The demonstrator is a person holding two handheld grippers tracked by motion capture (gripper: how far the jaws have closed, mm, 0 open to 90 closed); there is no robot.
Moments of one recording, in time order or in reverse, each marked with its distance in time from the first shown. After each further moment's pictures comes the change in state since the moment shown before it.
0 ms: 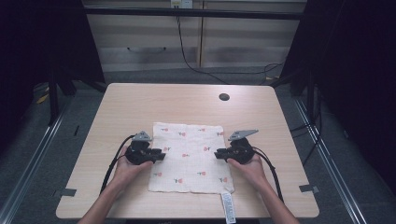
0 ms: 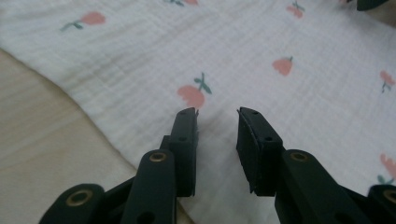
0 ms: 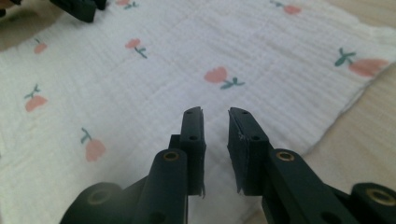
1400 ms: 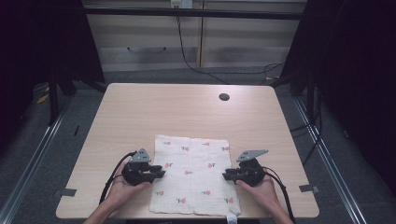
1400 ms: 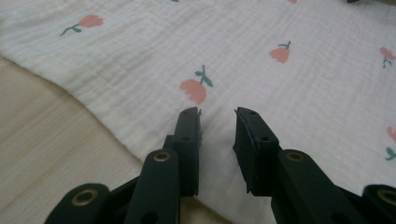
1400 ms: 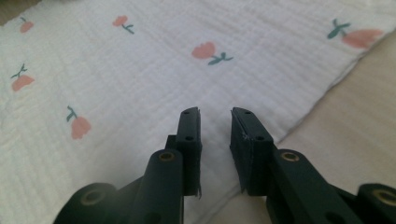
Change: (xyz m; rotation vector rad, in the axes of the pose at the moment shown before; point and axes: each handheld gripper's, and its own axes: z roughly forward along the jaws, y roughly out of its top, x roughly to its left) left arm -0.043 -0.032 -0.021 0.003 -0.033 0.090; right arm 0.035 -0.046 -0.035 0.063 -0.006 0.020
